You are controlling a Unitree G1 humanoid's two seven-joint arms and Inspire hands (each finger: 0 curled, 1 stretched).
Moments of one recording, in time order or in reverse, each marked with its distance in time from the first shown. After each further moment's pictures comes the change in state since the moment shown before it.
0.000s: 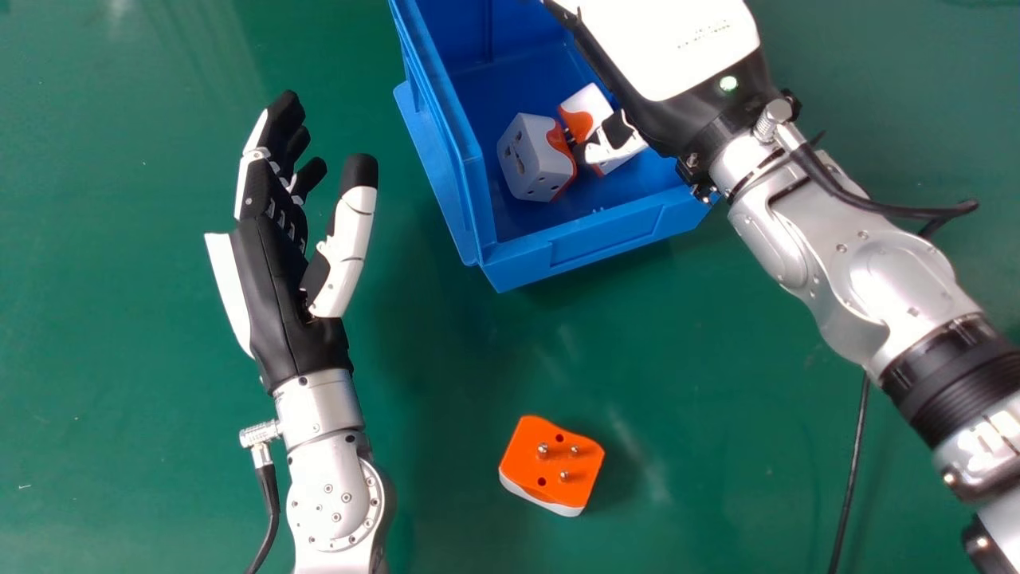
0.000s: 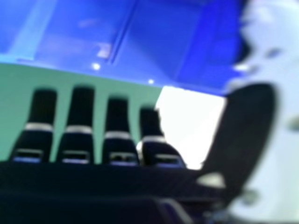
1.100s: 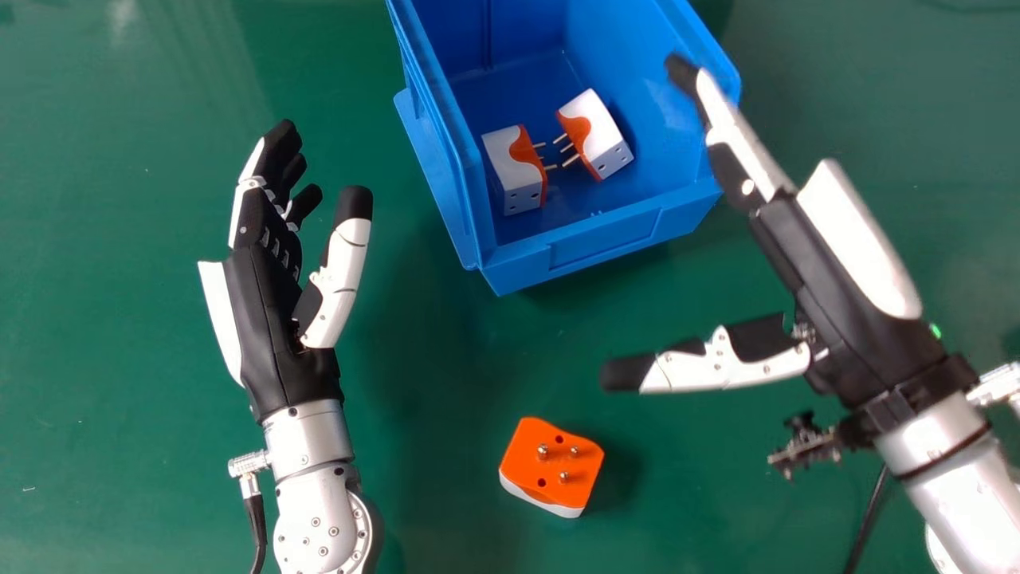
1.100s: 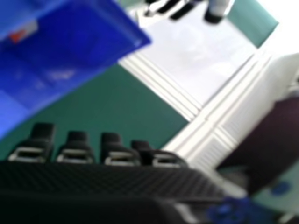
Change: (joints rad) left arm 0.079 0.003 0.001 -0.060 -0.013 0.000 -0.052; right arm 0.875 -0.040 -0.415 -0.667 0.755 -0.313 0.425
